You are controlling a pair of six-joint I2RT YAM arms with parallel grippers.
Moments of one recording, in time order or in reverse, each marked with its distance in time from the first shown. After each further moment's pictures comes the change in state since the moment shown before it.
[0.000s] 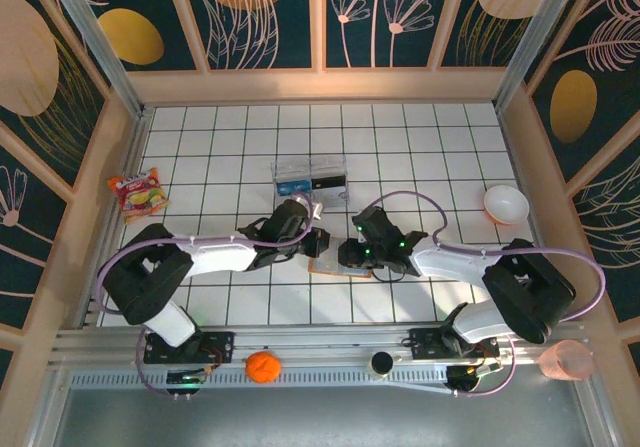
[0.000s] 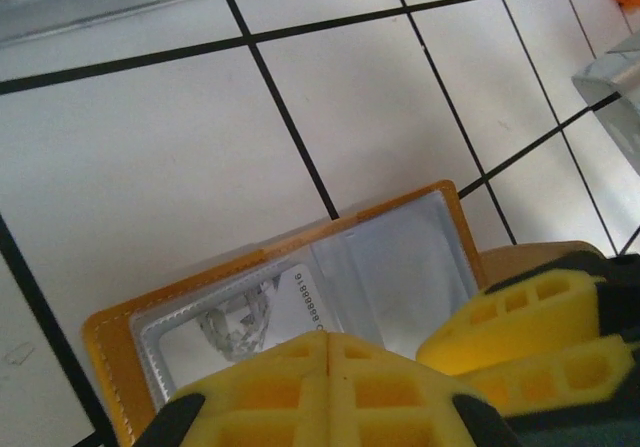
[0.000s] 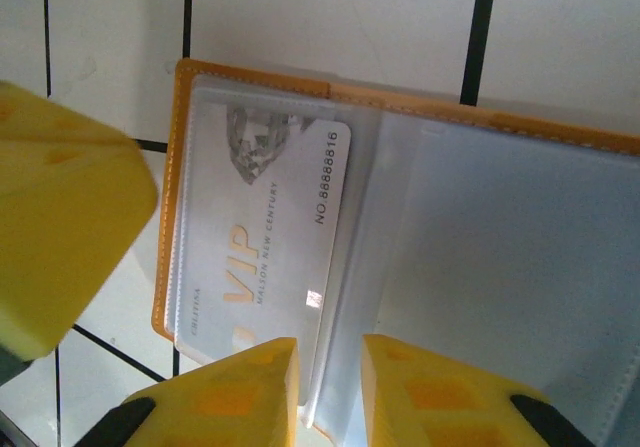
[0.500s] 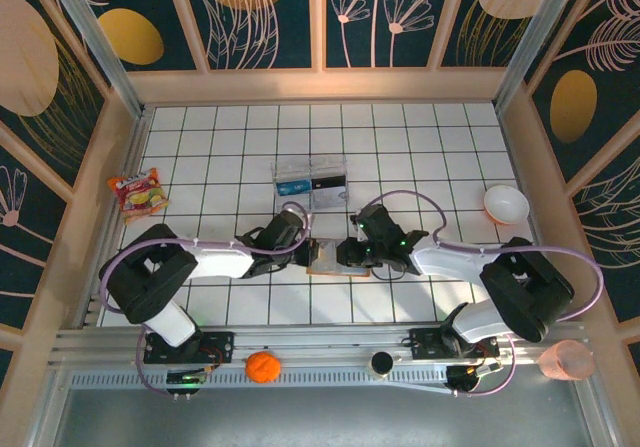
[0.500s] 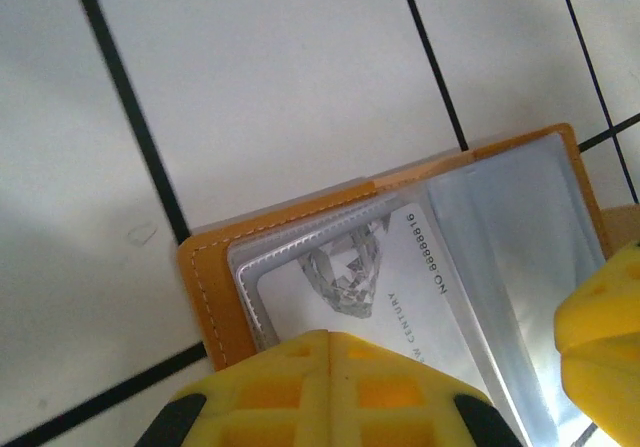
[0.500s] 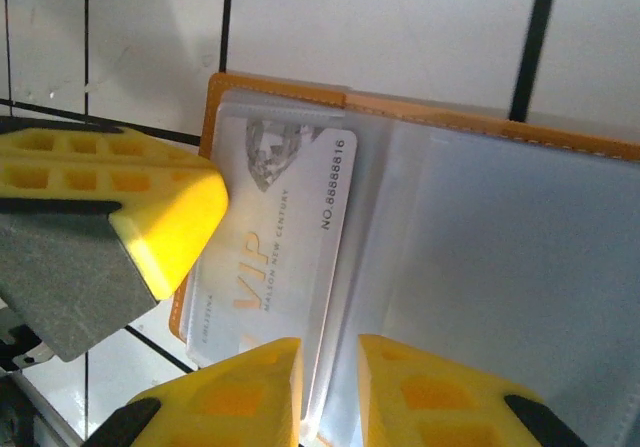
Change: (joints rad) left arm -0.001 -0.014 -0.119 0.019 -0.064 -0.052; right arm -0.024 0.022 -0.004 0.053 -0.082 -0.029
